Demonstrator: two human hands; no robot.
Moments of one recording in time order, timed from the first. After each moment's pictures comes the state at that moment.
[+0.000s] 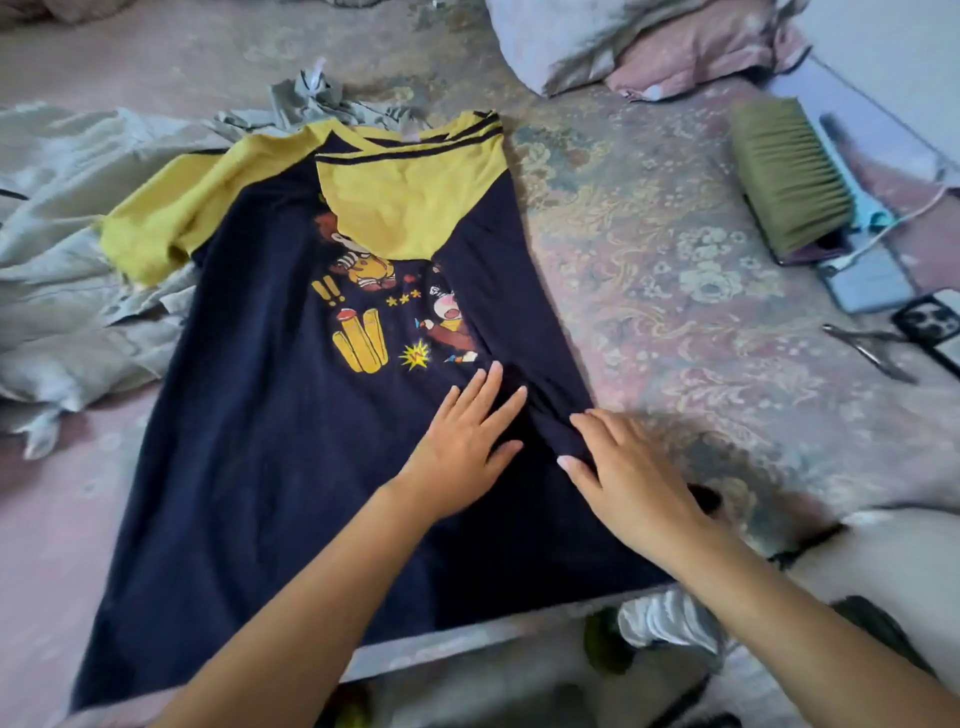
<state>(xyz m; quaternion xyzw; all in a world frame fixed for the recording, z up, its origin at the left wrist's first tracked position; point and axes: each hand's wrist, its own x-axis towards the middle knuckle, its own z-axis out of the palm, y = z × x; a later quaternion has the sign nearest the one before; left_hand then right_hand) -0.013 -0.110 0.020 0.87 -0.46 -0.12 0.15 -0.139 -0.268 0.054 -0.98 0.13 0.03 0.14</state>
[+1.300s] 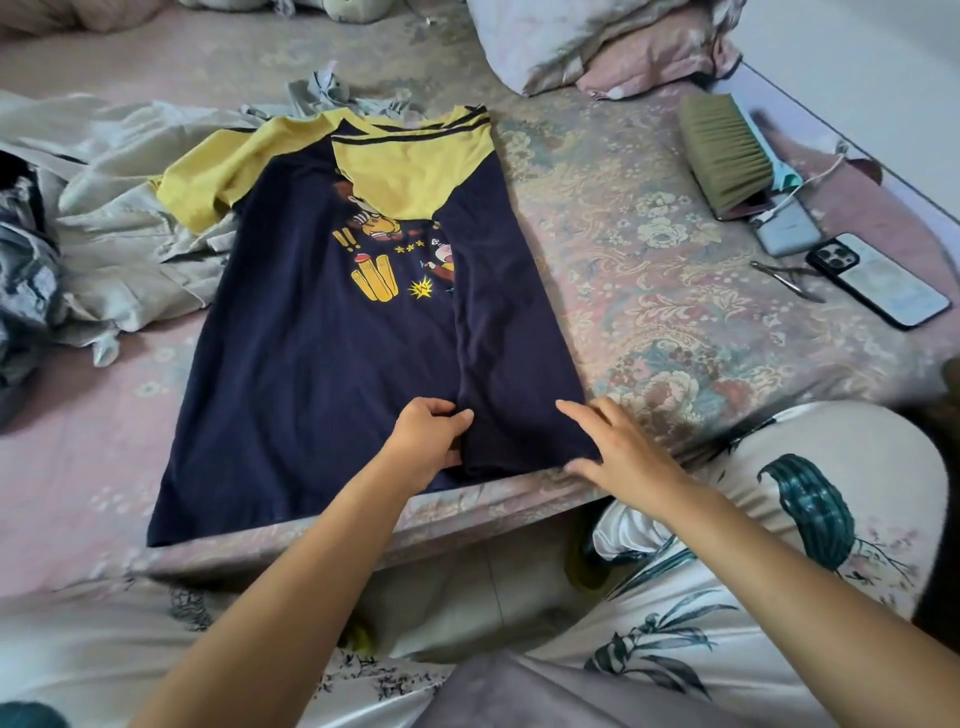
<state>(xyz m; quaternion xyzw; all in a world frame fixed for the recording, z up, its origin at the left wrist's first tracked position) -0.101 -0.052 0.048 0.69 0.08 -0.38 0.60 -0.232 -0.240 0.039 -0.96 0.11 0.07 0.23</state>
